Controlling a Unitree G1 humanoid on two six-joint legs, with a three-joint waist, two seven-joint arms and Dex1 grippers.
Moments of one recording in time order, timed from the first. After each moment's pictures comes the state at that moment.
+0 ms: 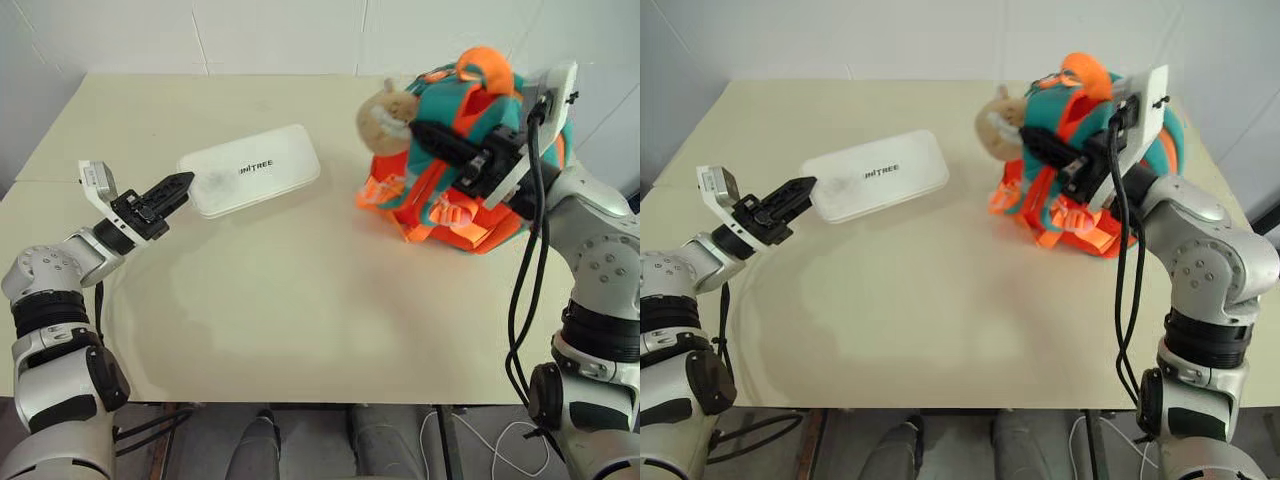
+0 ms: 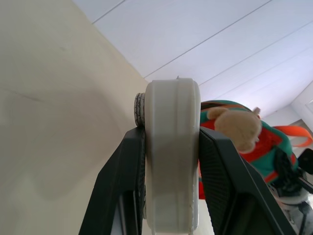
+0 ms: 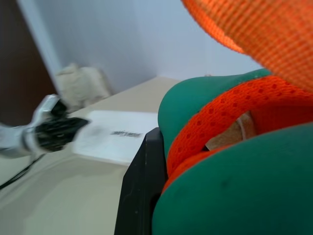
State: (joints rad) left arm -0.85 0.69 0.49 0.77 -0.79 0.99 -0.90; right arm -0.73 -0.56 -0.28 -0.38 0.92 0.96 0.56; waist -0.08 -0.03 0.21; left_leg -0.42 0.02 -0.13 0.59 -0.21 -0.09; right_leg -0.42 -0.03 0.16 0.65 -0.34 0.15
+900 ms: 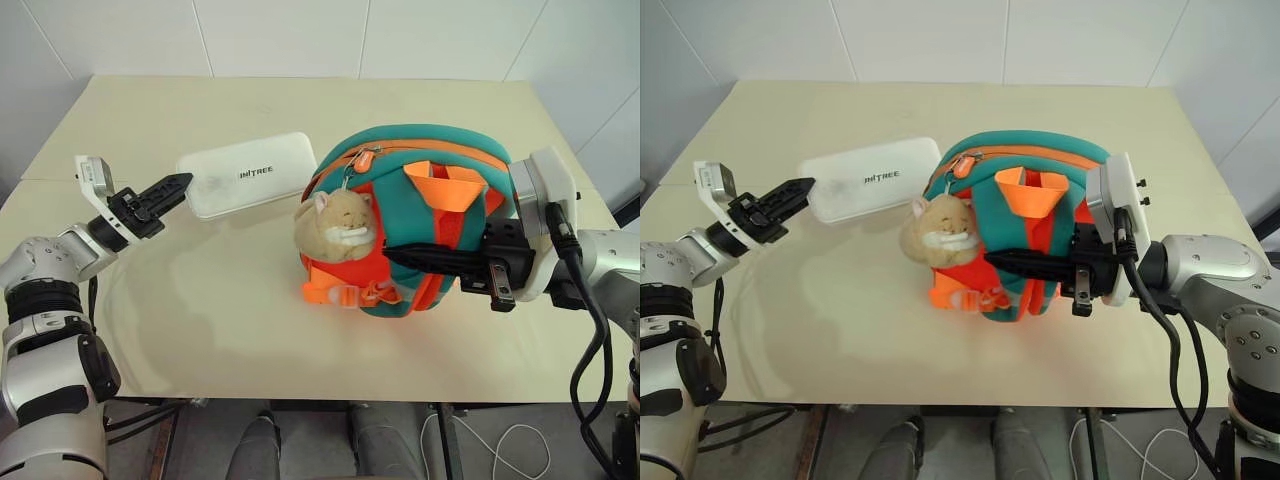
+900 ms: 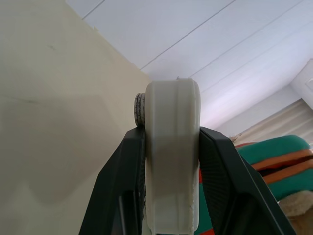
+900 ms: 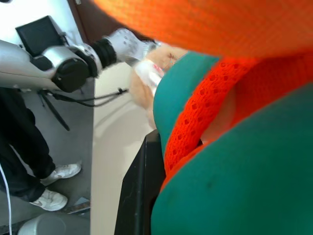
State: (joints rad) left arm -0.89 0.76 0.42 0.85 -0.69 0.90 -1.10; right arm -0.48 -0.85 -0.24 -0.55 1.11 0.91 0.82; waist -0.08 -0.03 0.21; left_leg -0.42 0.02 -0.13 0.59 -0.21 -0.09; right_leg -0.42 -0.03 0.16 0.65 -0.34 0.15
